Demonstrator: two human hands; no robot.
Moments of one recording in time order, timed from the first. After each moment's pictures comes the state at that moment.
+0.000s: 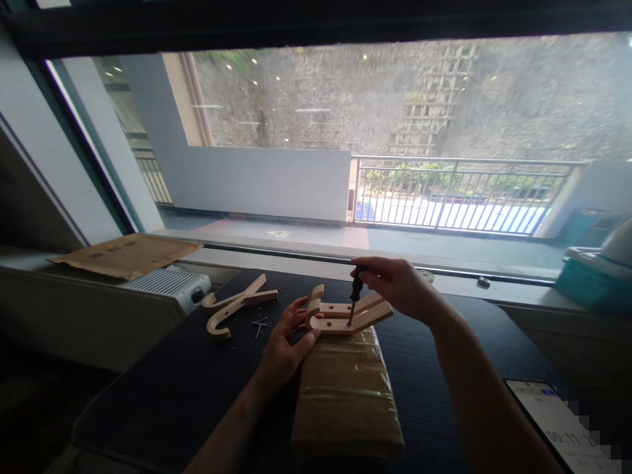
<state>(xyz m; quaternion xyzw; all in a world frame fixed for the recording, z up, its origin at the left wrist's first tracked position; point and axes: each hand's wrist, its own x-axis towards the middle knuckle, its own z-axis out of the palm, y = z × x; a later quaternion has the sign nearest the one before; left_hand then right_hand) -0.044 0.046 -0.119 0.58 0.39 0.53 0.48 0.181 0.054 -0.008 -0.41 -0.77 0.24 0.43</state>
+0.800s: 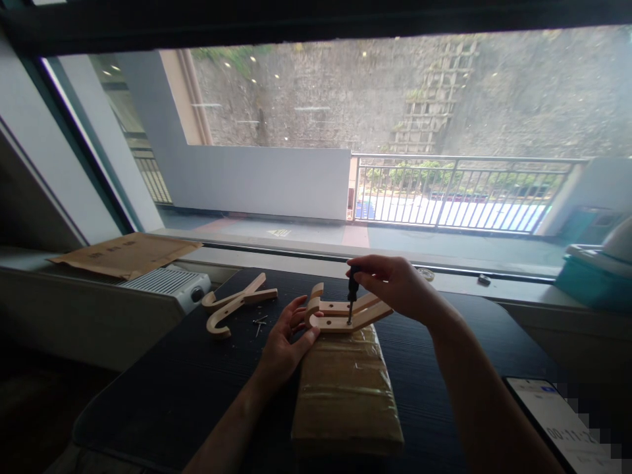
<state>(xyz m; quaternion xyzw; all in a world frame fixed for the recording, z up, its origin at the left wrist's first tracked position) -0.041 0.046 -0.123 0.56 0.37 0.56 0.48 0.175 0.049 -0.004 -0.40 -0.78 0.23 0.43</state>
